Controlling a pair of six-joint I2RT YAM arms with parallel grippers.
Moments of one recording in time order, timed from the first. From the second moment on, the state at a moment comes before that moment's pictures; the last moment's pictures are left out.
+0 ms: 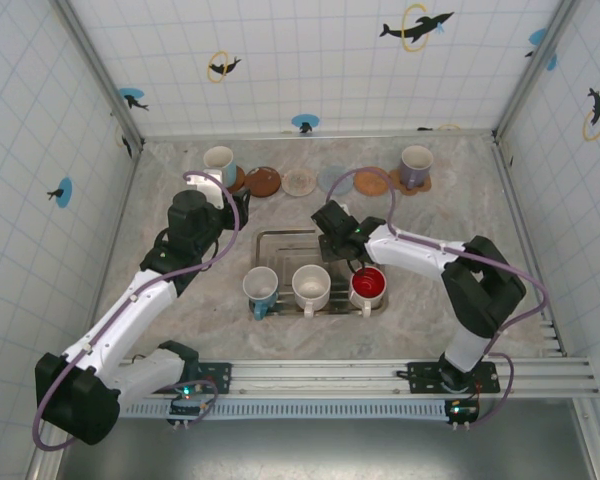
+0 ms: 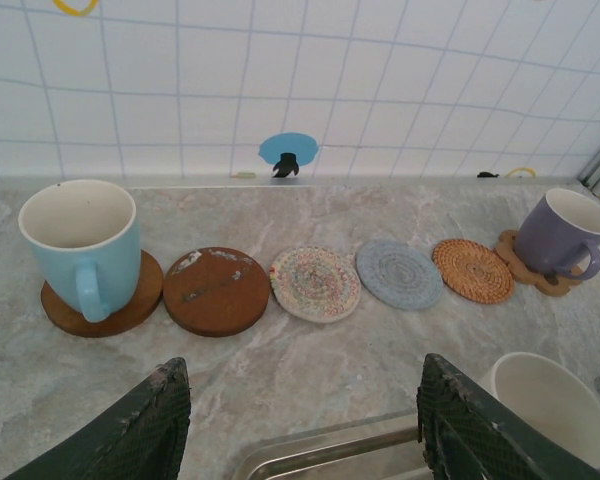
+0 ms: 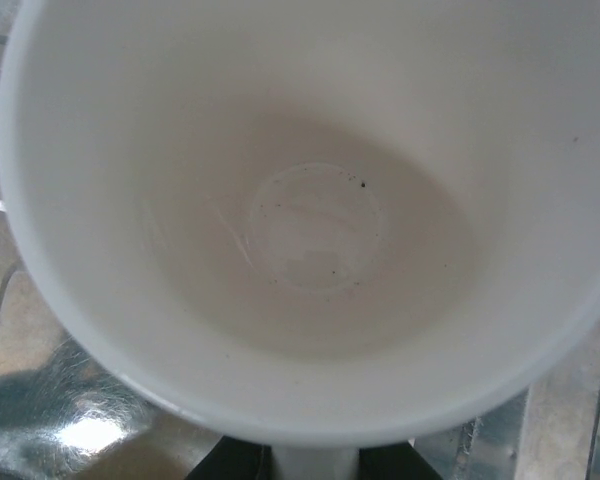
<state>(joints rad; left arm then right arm) -0.42 1.03 0.78 -0.07 -0.03 -0.21 0.82 1.71 1.13 -0.49 0.24 0.48</state>
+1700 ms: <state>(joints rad) -0.42 1.09 0.79 -0.07 -0.03 -0.21 0.48 1.81 1.47 -0.57 0.19 0.28</state>
